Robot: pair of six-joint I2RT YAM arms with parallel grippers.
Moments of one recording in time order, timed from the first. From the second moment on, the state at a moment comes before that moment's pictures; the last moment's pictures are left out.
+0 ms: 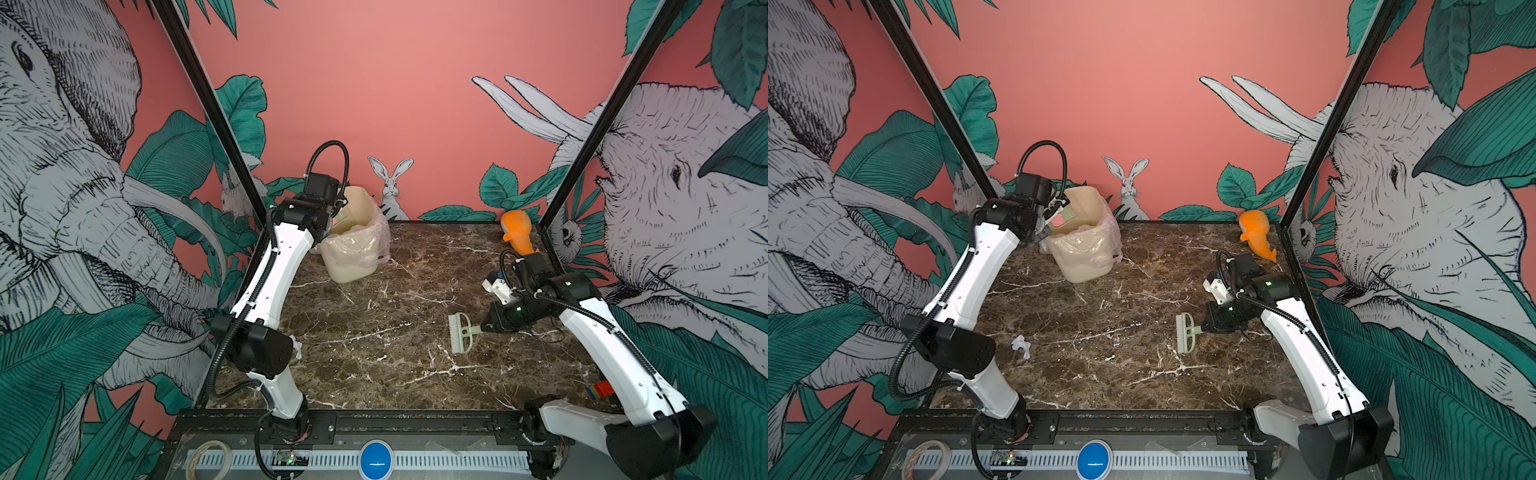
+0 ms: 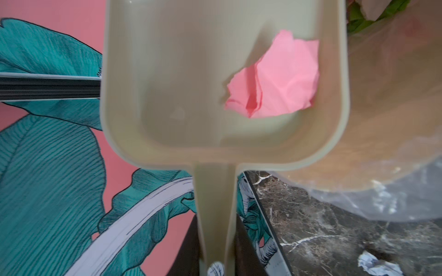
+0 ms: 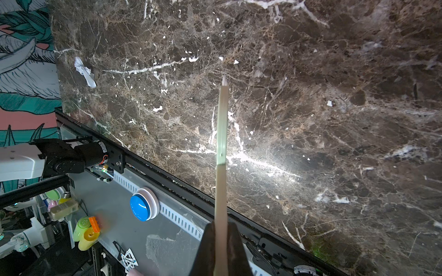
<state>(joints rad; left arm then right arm) -0.32 1.73 1.99 -1.13 -0.66 0.76 0.29 1.18 1.21 -1.34 -0.46 0.13</state>
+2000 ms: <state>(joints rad) -0.40 1.38 1.65 -0.87 -0.67 0.63 0.60 1.26 1.09 -0.95 -0.61 0.36</state>
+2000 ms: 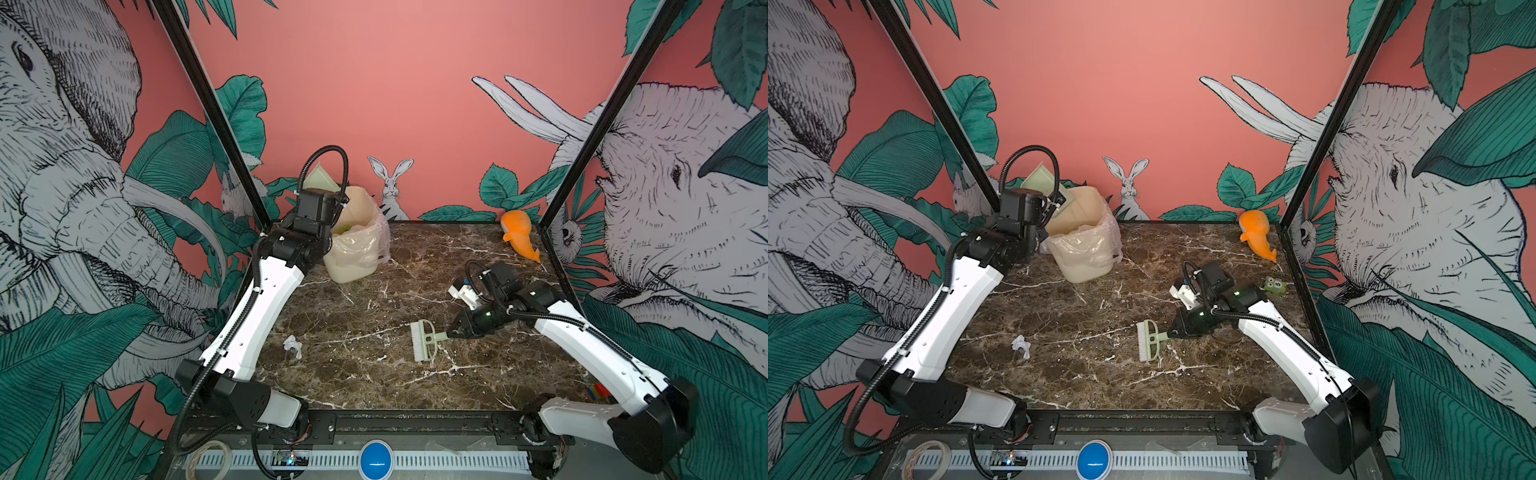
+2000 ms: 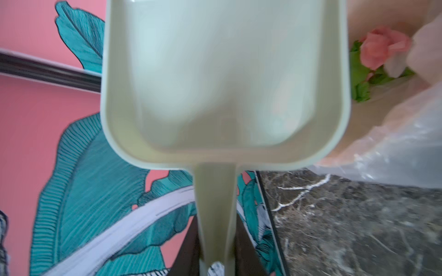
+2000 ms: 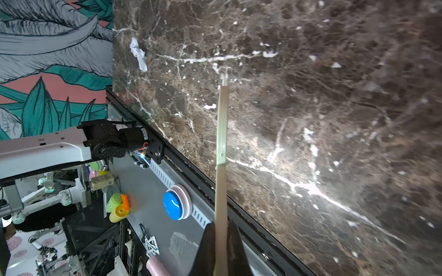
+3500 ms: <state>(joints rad) -0.40 1.09 1.41 -0.94 -0.15 0.22 1.04 2.32 1.85 -0.04 -0.73 0.94</state>
